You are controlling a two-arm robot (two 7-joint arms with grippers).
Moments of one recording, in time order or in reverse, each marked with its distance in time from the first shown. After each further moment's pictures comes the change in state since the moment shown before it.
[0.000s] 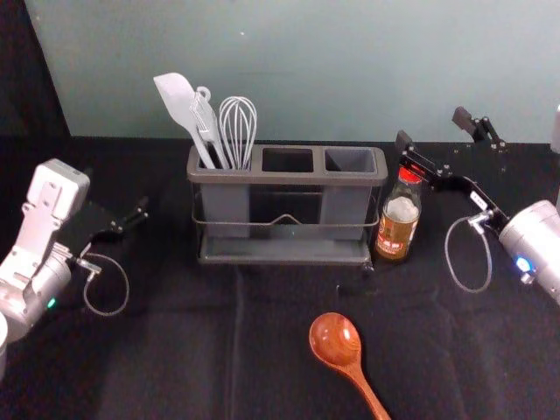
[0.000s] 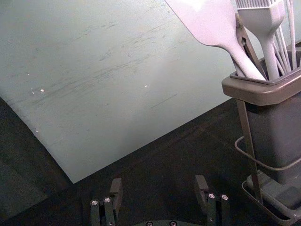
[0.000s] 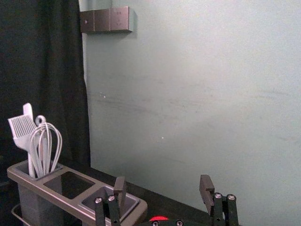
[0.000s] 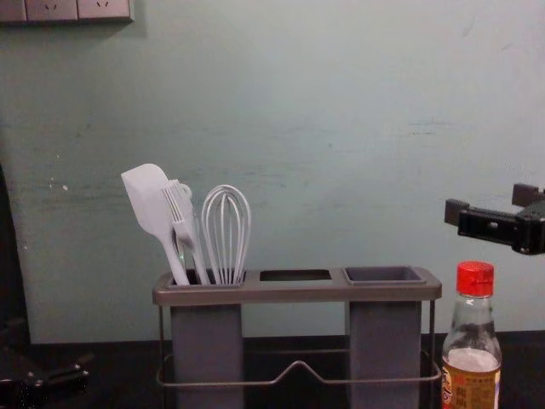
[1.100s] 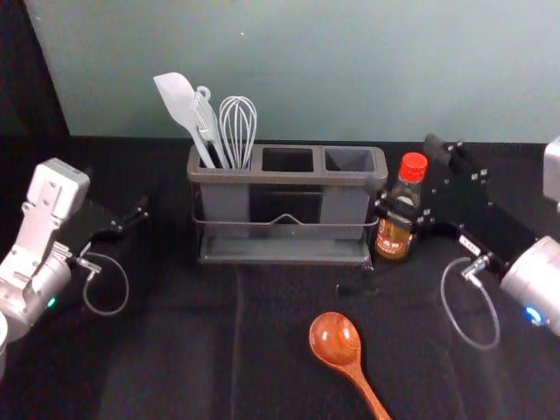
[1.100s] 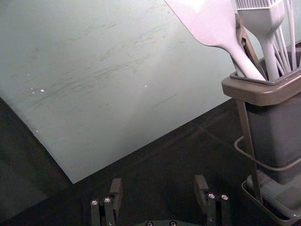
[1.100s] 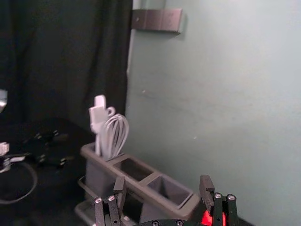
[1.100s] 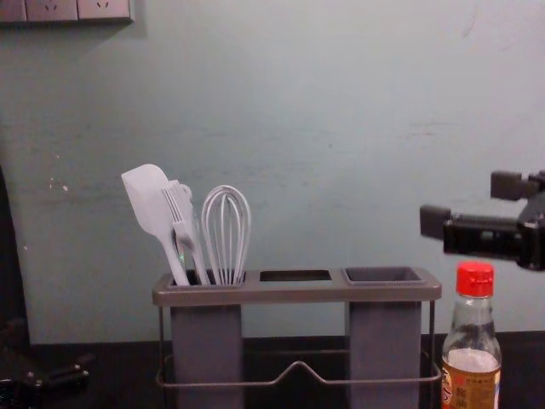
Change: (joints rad) left arm 0.000 0.000 0.000 0.000 0.000 0.000 0.000; right arm -0.171 0.087 -0.005 -0.273 -0.061 0.074 0.053
